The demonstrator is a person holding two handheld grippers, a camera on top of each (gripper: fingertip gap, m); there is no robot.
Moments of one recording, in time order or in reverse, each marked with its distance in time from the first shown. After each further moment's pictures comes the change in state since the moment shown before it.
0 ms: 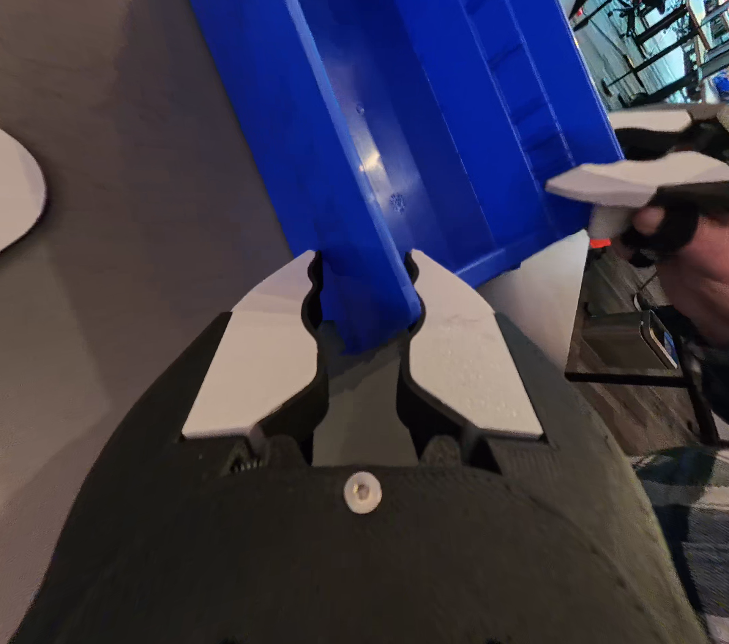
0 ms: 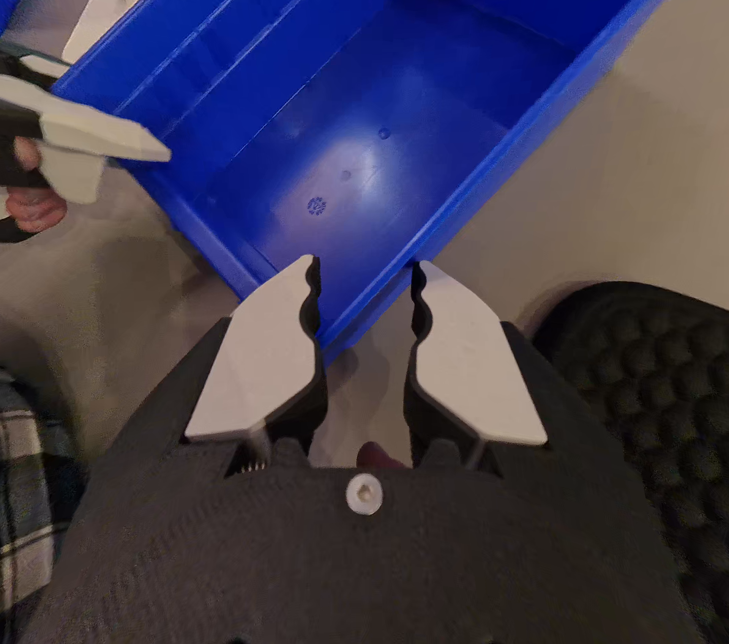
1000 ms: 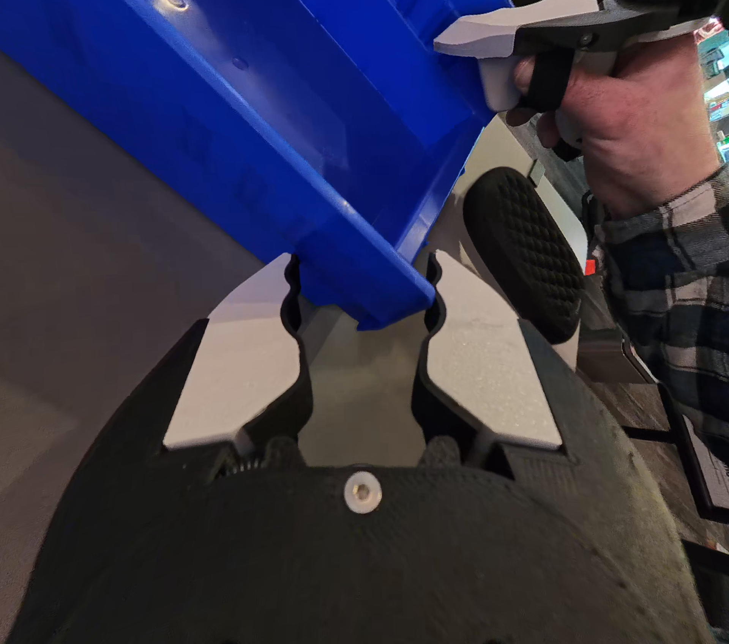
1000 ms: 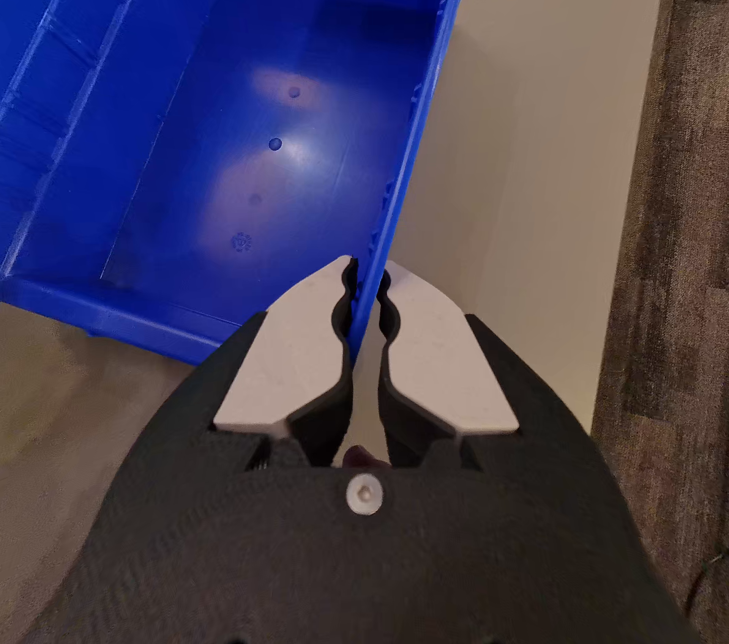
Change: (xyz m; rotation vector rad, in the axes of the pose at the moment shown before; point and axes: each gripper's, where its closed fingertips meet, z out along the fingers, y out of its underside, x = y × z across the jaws) left arm 0.031 -0.075 0.102 0.020 0.048 -0.005; right arm 0.179 -0.093 0.055 -0.096 0.080 -0.096
